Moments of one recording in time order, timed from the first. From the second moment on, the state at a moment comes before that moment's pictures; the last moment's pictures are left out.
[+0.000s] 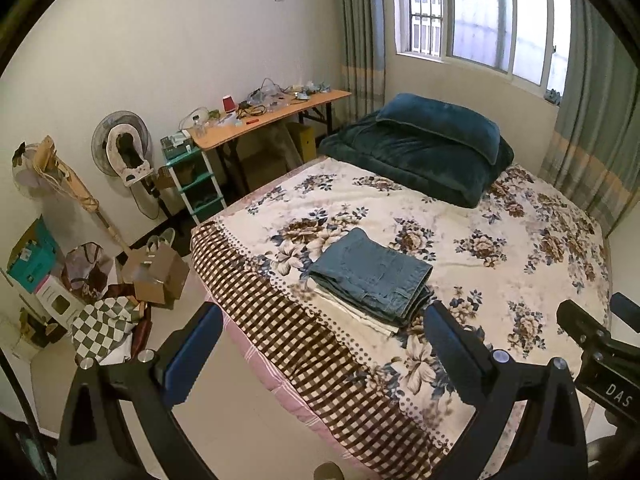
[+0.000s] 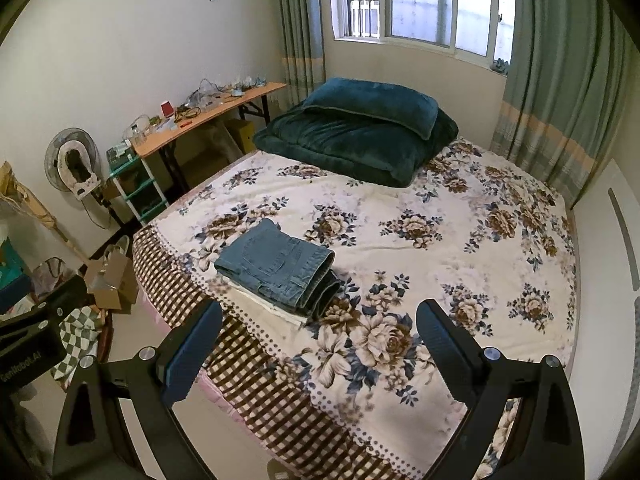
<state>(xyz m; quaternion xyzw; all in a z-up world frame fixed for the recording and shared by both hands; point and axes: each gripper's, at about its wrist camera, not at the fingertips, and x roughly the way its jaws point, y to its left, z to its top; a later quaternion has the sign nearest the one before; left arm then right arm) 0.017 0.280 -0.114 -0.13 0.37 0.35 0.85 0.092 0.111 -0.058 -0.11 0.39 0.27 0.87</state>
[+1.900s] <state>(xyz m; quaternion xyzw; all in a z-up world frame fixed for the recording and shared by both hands) -0.004 0.257 -0.097 -0.12 0.34 0.34 0.86 0.055 0.097 -0.023 -0.11 0.37 0.29 0.88</state>
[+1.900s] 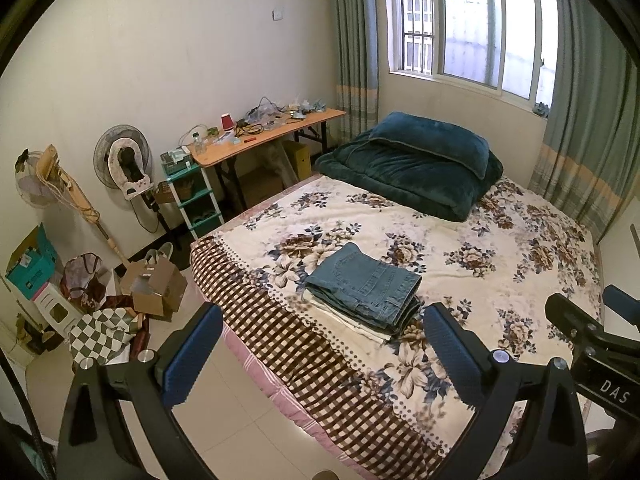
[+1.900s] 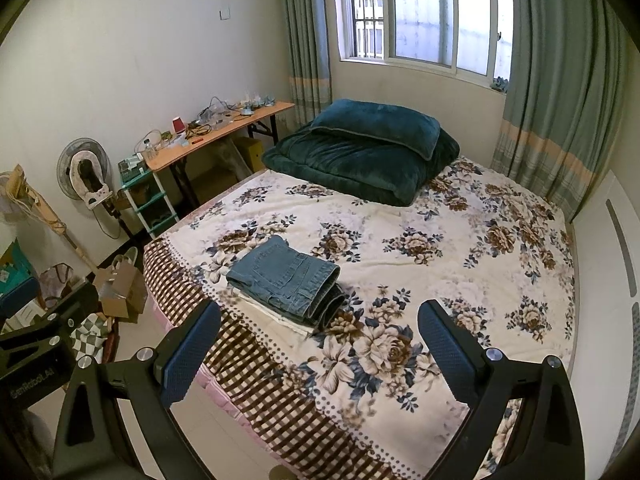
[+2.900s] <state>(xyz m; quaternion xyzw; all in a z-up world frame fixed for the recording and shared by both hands) -0.004 0.260 -0.083 -0.12 0.34 0.34 0.87 0.051 0.095 -0.013 -0.10 0.36 0.29 0.88</state>
